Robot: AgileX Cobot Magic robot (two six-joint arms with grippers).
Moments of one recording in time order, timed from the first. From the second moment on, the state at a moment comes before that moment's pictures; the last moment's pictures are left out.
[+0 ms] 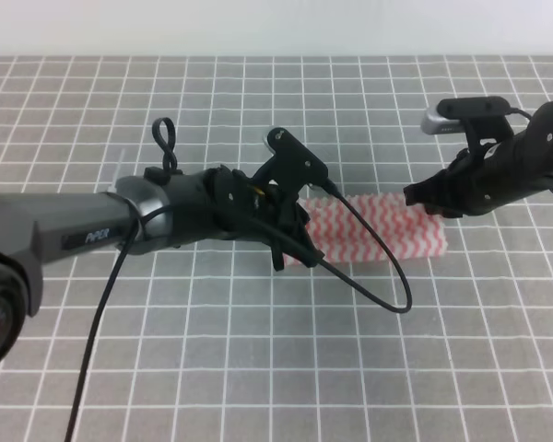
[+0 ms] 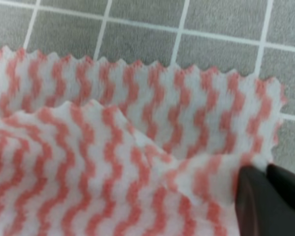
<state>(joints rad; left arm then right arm) -0.60 2.08 -1.35 -0.64 0.13 1.01 0.25 1.90 -1.30 0.33 0.48 -0.21</state>
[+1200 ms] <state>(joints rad) -0.58 2.08 -1.35 -0.64 0.09 1.01 0.25 1.93 -1.30 0.33 0.41 -0.21</state>
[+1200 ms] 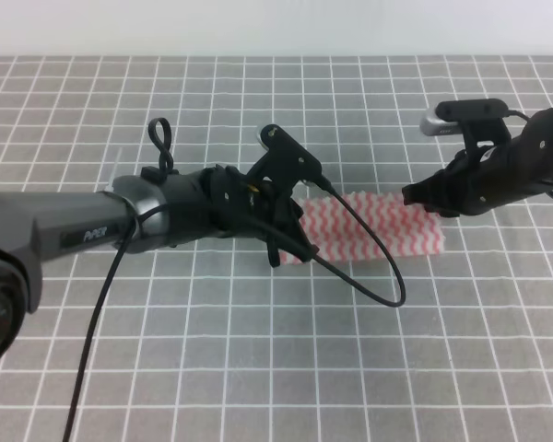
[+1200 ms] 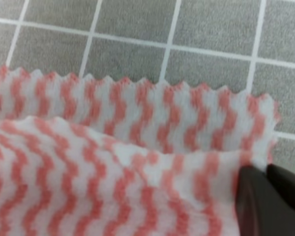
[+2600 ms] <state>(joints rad) -0.52 2.06 -1.35 -0.68 -0.03 1.01 0.25 1.92 -1.30 0.34 0.35 -0.21</state>
